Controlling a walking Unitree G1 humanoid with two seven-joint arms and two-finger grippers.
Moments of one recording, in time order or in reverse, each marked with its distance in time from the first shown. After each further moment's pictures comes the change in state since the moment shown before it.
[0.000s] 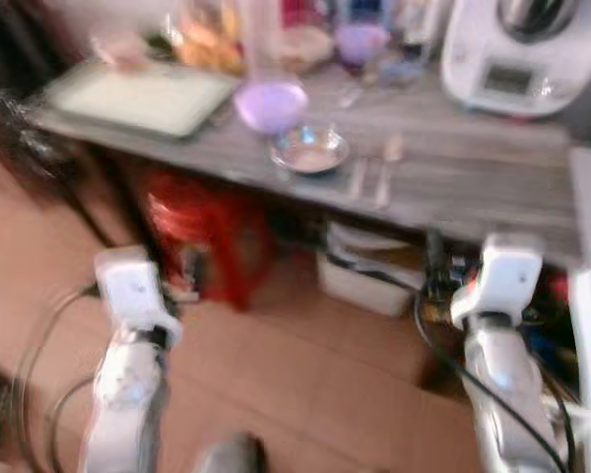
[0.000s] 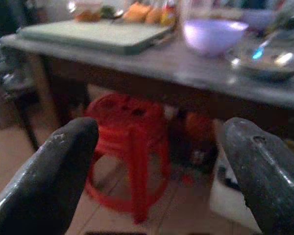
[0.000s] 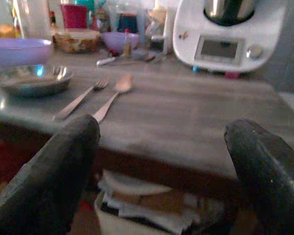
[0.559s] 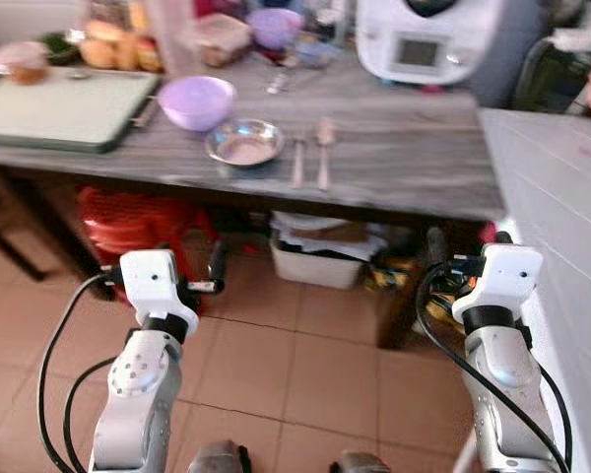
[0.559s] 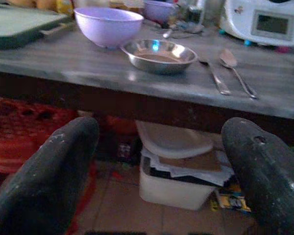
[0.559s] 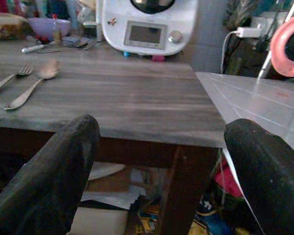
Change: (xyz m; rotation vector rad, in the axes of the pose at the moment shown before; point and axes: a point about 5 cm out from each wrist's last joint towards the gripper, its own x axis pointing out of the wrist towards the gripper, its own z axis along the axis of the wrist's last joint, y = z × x) left arm 0.002 -0.015 0.003 -0.065 -0.010 -0.098; right arm 0.007 -0.002 0.004 0.004 -0.012 0.000
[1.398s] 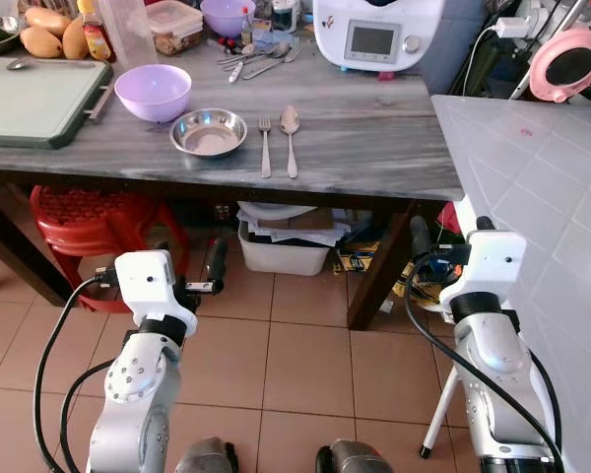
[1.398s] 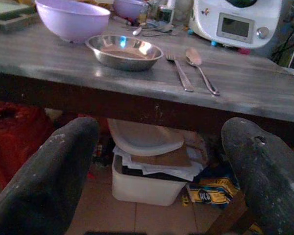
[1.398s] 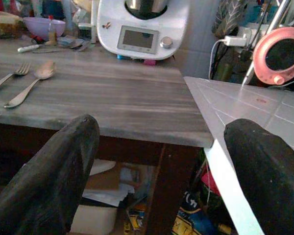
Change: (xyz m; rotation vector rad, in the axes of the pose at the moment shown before) left arm -0.004 -0.003 0.004 -0.017 -0.021 -0.006; right arm 0.009 0.013 0.008 0.005 -0.022 0.082
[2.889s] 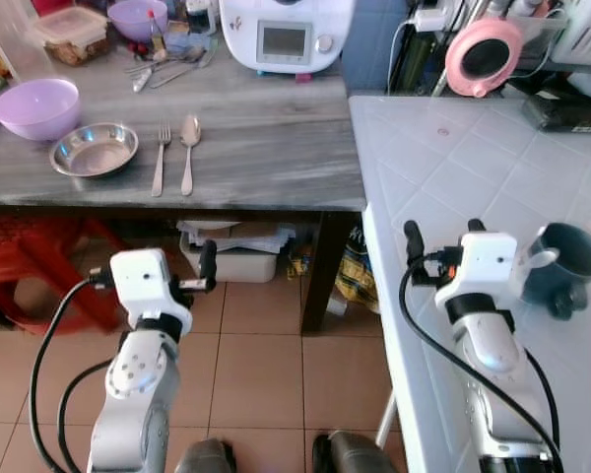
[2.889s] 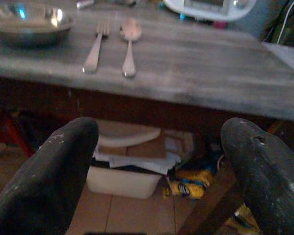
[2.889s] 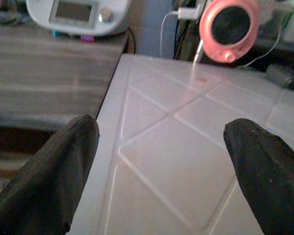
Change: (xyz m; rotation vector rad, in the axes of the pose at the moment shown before) left arm 0.004 0.007 -0.001 0.023 0.032 0.091; right arm 0.002 0.003 -0.004 -0.008 0.020 0.024
